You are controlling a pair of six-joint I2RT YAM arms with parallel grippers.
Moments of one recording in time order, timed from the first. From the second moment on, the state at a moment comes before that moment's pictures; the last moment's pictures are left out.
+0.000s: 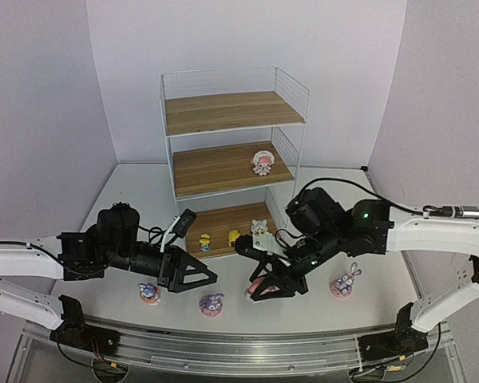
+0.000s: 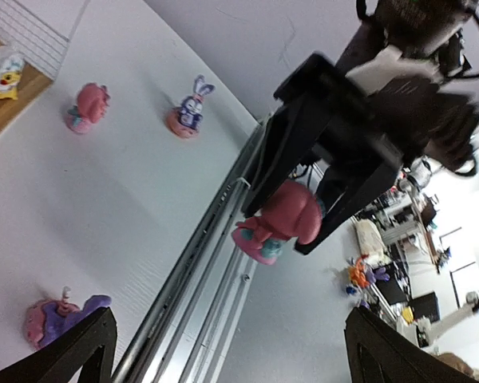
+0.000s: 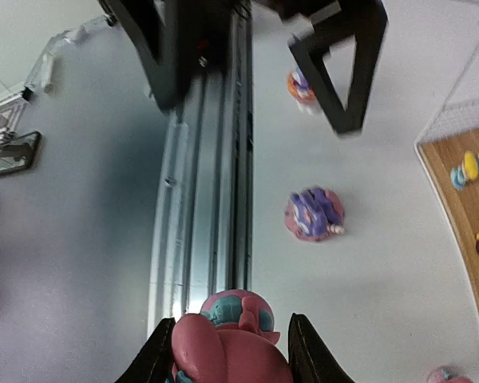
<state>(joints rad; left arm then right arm) -1.06 1.03 0.58 0.10 0.47 -0.65 1.12 1.40 1.09 -0.54 -0.49 -0.21</state>
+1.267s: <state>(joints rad) -1.07 1.27 0.63 0.69 0.89 -0.80 1.12 1.42 1.26 -0.39 -0.66 -0.36</state>
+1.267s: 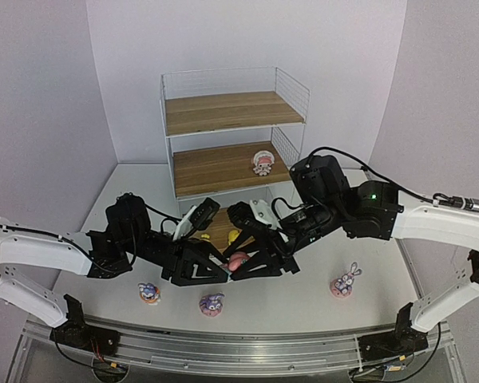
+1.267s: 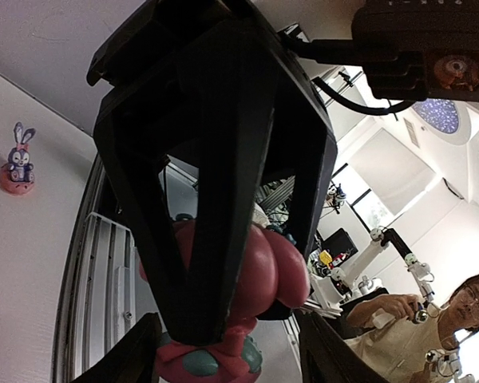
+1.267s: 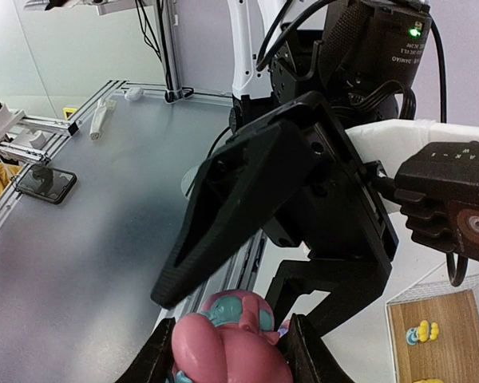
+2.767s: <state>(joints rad) -1.07 1.08 0.63 0.53 0.47 -0.63 1.13 1.17 0.91 0.17 -0.34 0.36</state>
